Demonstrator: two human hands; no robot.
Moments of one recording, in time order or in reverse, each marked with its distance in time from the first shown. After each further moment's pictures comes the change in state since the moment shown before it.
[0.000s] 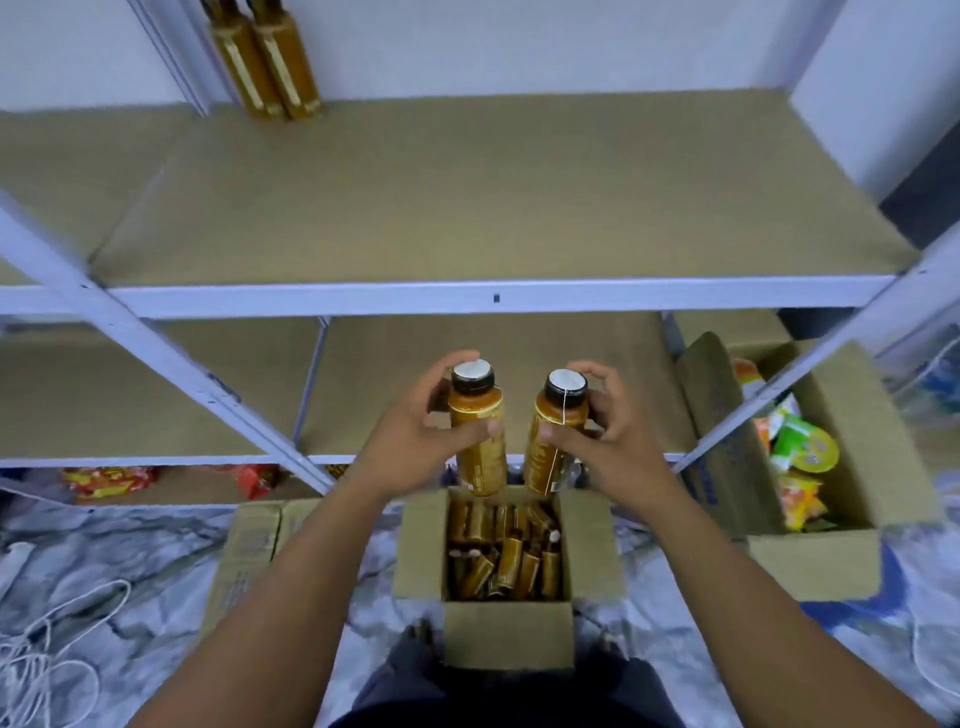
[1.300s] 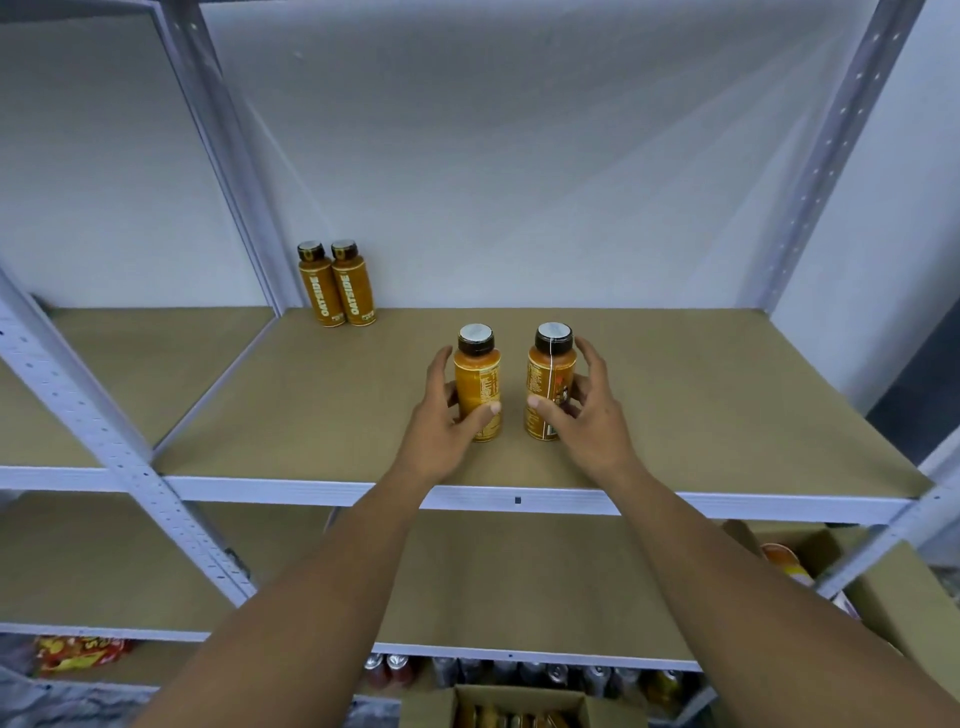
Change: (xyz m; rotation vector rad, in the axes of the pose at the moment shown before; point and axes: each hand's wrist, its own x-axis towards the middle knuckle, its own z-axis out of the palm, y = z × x) left_hand 0.168 0.088 -0.060 0.077 0.302 0.127; right_hand 0.191 -0.124 -0.005 -0.162 0.193 -0.342
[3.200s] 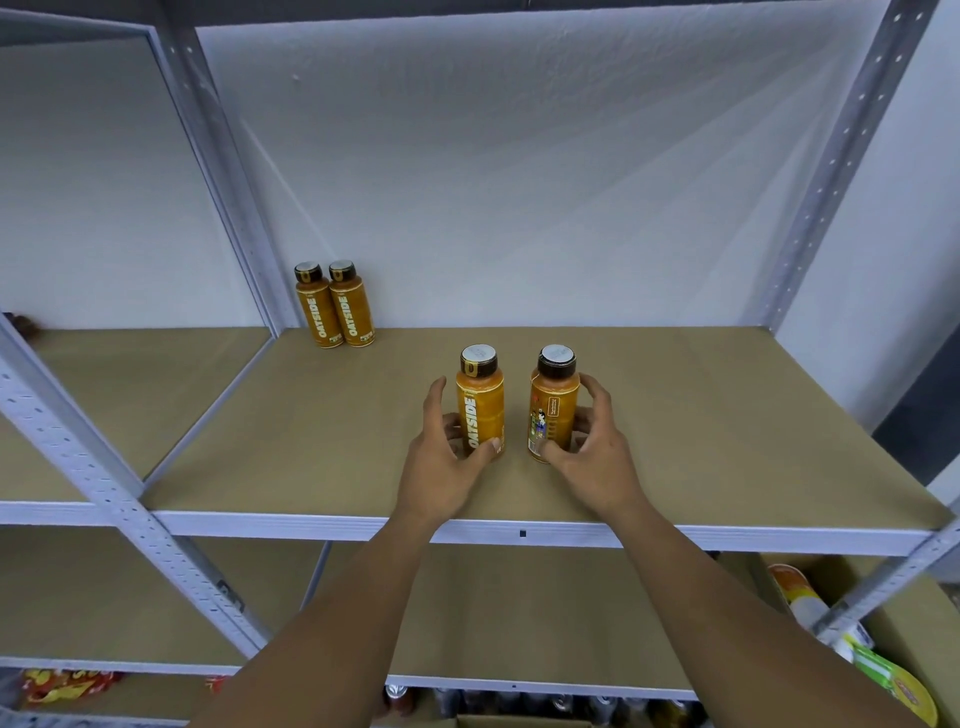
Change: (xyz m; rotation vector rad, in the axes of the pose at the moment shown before) left_hand 0.004 -0.015 0.006 0.148 0.110 -0.050; right_hand 0.007 0.016 0.006 -0.114 0.023 0.048
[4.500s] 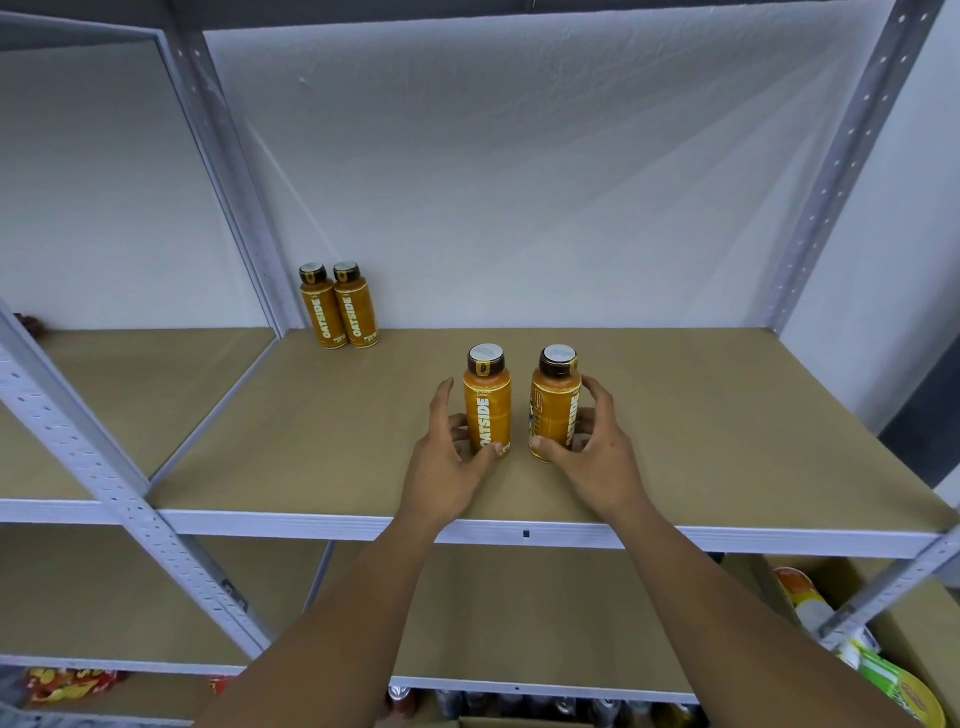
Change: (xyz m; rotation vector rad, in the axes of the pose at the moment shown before) left_hand -0.003 0.003 0.000 0.090 0.009 0.024; right_hand -0.002 -0.005 0.000 -0.050 0.042 -0.002
